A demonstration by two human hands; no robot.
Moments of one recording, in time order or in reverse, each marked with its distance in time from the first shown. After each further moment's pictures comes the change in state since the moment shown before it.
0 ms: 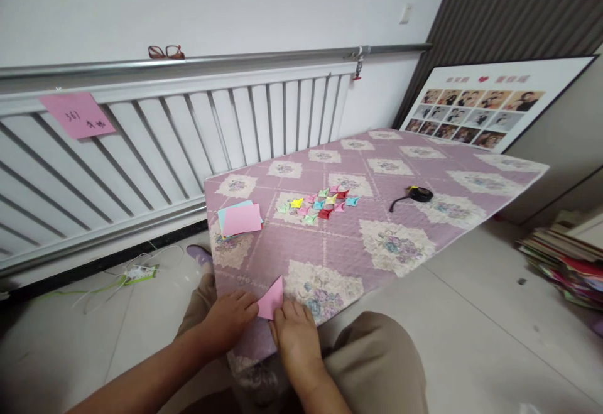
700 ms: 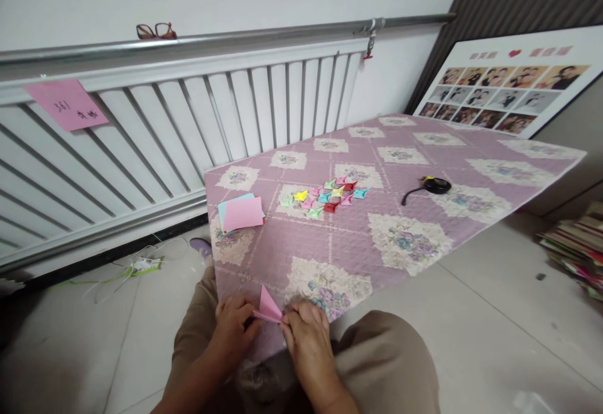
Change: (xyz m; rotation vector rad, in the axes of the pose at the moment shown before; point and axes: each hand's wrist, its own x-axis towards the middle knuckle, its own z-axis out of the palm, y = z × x) left_hand -0.001 0.030 0.030 -0.427 0.207 -0.559; right_hand -0.010 0.018 -0.007 0.409 0.004 0.118
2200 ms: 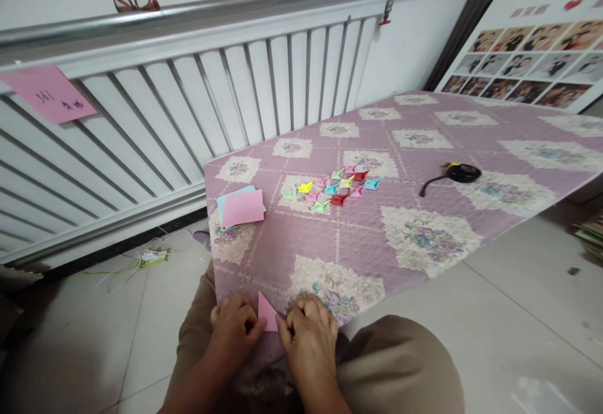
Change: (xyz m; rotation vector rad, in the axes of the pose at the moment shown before) left_hand 0.005 0.006 0.006 0.013 0.063 -0.135; right_hand 0.013 -0.007 0.012 -0.115 0.067 0.172
